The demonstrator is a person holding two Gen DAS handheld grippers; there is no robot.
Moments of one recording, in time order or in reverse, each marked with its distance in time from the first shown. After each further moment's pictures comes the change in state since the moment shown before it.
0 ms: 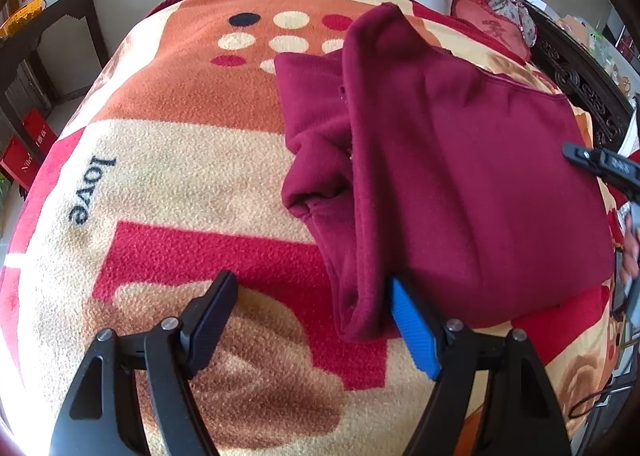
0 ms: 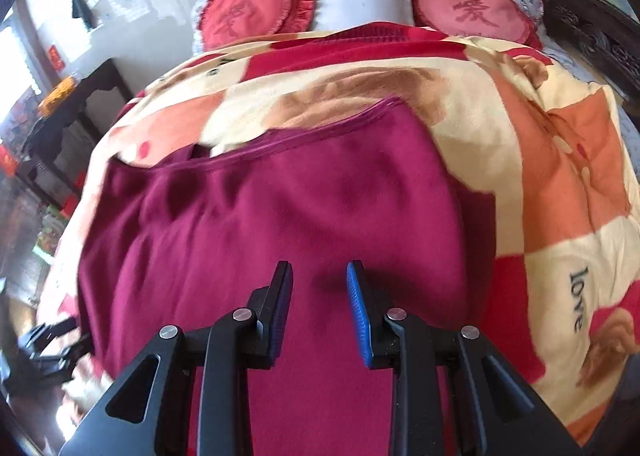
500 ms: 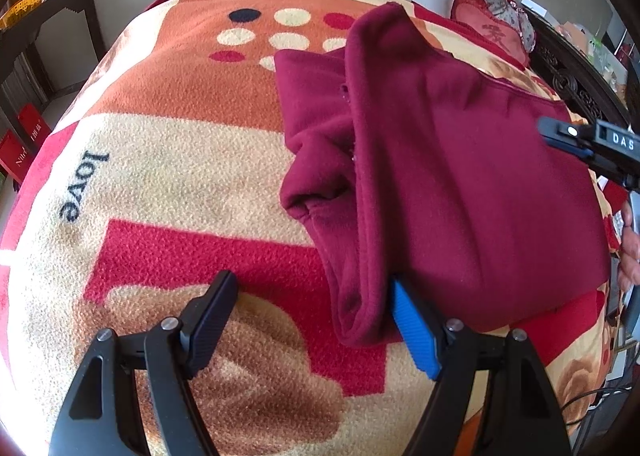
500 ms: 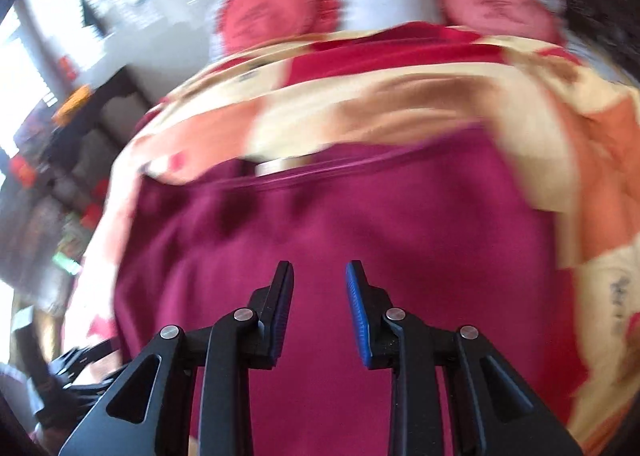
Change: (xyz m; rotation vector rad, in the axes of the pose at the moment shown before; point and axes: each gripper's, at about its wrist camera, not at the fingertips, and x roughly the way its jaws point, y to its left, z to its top) left arm 0.003 0.005 0.000 -0.024 -0.002 -0.033; right arm 0.010 0.071 0.008 -0.038 0.046 0.186
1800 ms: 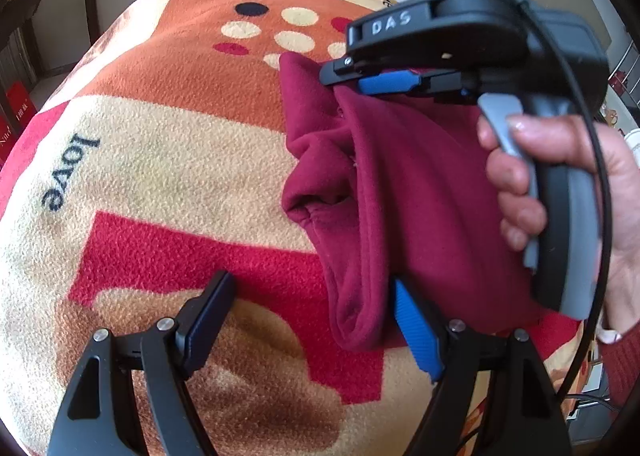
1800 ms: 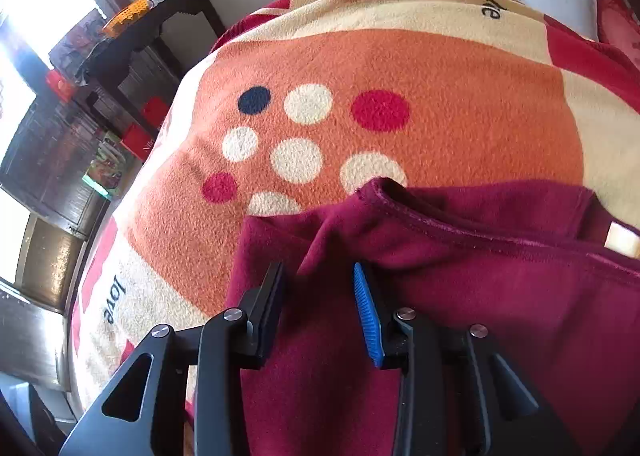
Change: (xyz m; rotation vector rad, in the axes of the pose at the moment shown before) left arm 0.004 0.018 -0.002 -0.057 -0.007 -0.093; right arm 0.136 0.150 0.042 -0.185 0.184 0.077
